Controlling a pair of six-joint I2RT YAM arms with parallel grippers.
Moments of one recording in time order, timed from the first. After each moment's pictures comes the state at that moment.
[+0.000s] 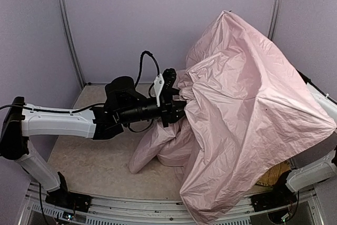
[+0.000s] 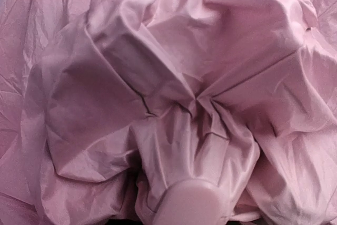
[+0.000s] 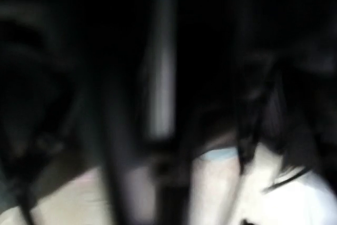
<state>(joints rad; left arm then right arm) -1.03 1.56 1.07 0.57 0.31 0.04 0.74 1.24 1.30 -0.65 -0.44 -0.86</state>
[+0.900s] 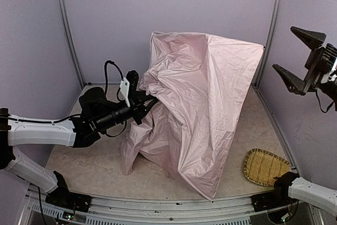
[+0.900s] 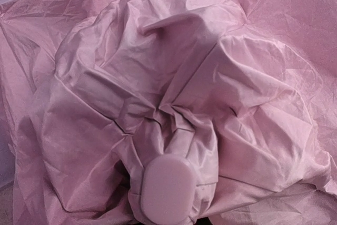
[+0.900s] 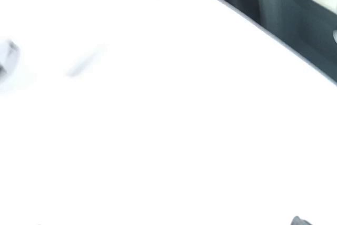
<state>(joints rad) -0.87 1.34 0.74 0.71 0.13 -0.05 0.41 0.64 1.19 -0.22 -0.51 -0.74</state>
